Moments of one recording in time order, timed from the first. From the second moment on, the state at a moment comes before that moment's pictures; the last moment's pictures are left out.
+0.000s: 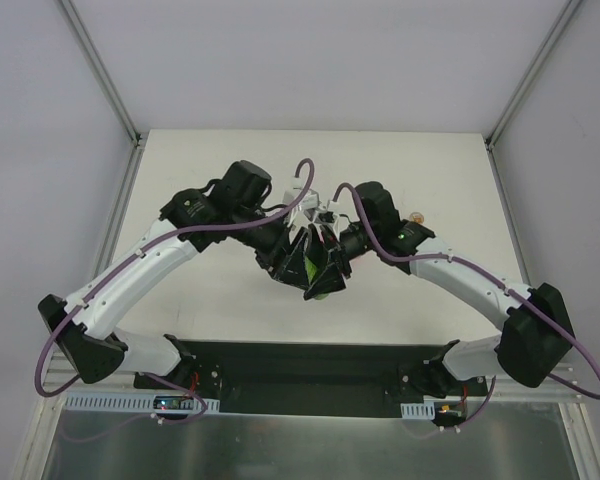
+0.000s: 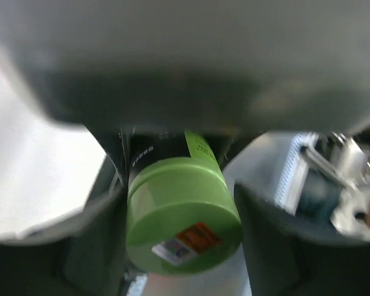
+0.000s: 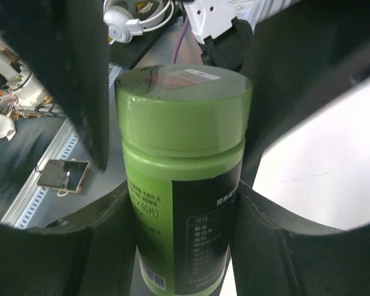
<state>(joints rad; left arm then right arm) -0.75 1.30 1.47 -1.03 0.72 -0.20 0.73 1.37 1.03 -0.15 -1.32 -0.03</state>
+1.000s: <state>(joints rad) -0.68 0.91 1.20 -0.77 0.40 -0.63 0.73 1.26 1.07 -0.36 -0.97 -0.36</state>
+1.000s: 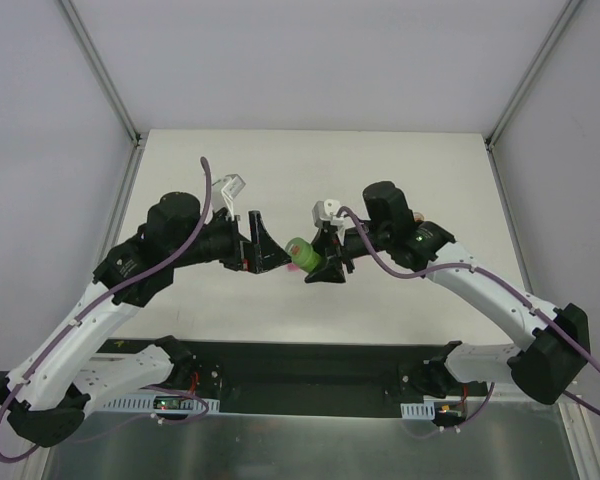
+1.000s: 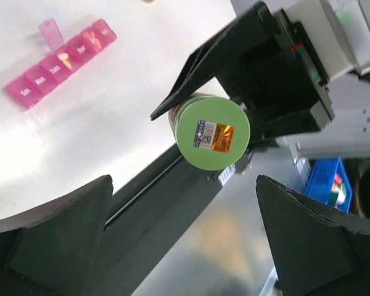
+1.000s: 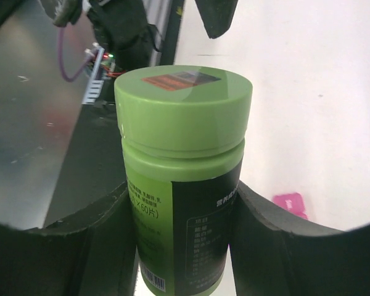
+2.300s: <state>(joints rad) -0.79 1.06 1.15 -0.55 0.10 -0.94 0.75 1.26 1.07 -0.37 -0.72 -0.42</state>
